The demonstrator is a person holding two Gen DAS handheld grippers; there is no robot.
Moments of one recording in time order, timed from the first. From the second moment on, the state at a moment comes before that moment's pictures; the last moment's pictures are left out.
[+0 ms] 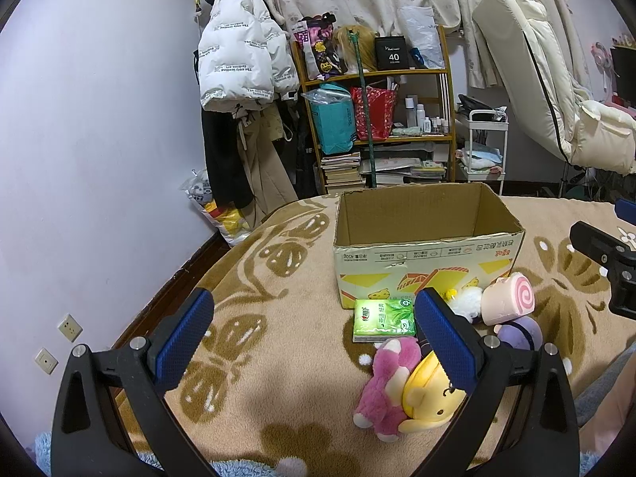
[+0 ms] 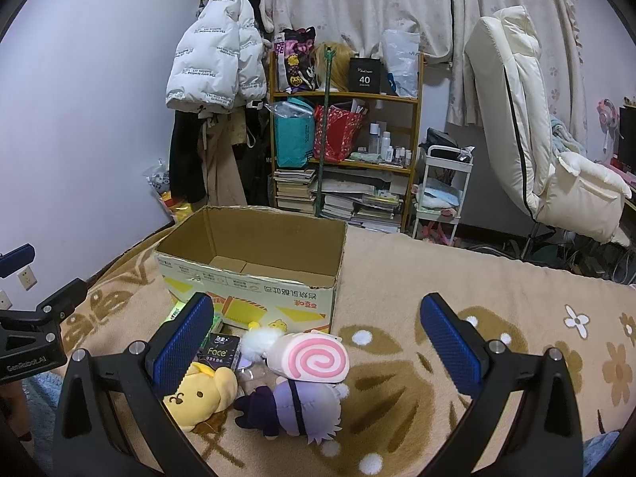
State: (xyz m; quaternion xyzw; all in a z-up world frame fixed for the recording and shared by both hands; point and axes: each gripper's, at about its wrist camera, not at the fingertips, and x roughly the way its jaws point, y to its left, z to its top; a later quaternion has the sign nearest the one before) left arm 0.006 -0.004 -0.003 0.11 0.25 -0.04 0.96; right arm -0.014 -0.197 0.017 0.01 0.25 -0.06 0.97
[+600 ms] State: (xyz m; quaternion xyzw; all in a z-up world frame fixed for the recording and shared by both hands) left arm 0.004 -0.004 -0.008 0.11 0.25 -0.04 0.96; right arm -0.012 -0.197 0.023 0.01 0.25 -0.06 0.97
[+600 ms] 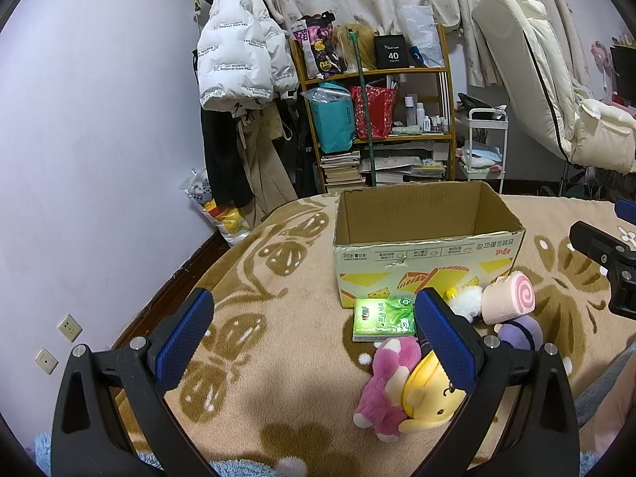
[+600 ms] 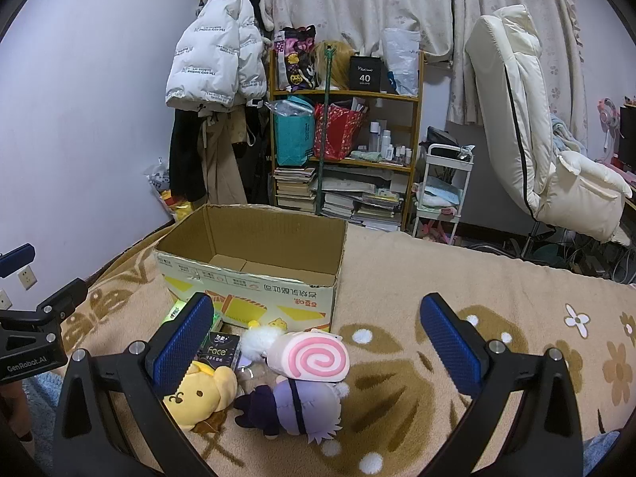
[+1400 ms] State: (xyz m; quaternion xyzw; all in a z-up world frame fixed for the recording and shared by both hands) left arm 0.014 -0.008 -0.020 0.12 0.28 -0.04 0.95; right arm -0.006 -0.203 -0.014 0.05 0.29 -0.06 0.95
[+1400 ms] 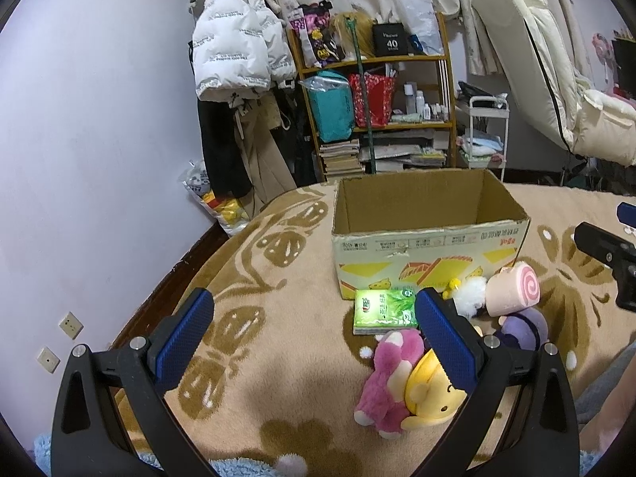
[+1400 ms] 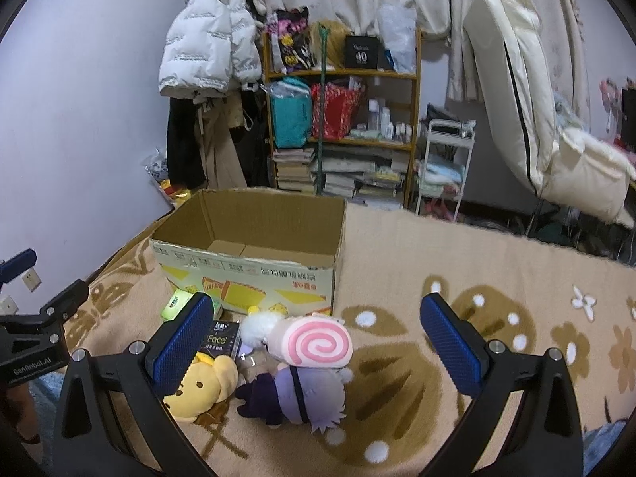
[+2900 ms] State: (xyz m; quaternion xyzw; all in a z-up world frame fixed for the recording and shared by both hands) left arm 0.054 -0.110 -0.135 0.23 0.46 -0.18 0.84; right arm 0.069 -0.239 -0.134 0.22 0.59 0.00 0.77
